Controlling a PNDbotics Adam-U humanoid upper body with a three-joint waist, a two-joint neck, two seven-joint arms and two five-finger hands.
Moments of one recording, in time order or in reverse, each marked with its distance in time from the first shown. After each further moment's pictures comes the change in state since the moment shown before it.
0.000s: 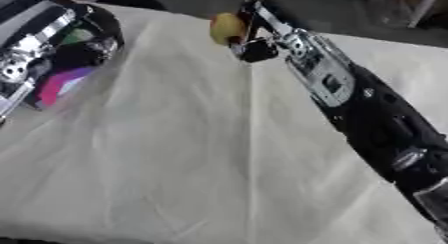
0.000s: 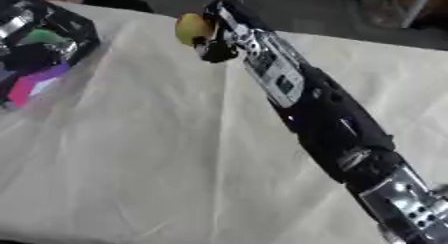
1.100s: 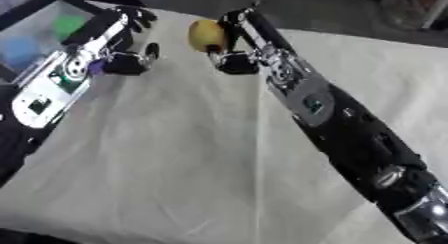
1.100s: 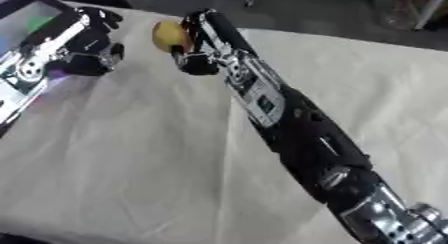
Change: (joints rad) left arm -0.117 -0.138 -0.068 0.122 -0.244 -0.038 0.038; right arm 0.047 0.117 0.008 0.008 -0.096 -0.064 -0.168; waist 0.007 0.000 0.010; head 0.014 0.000
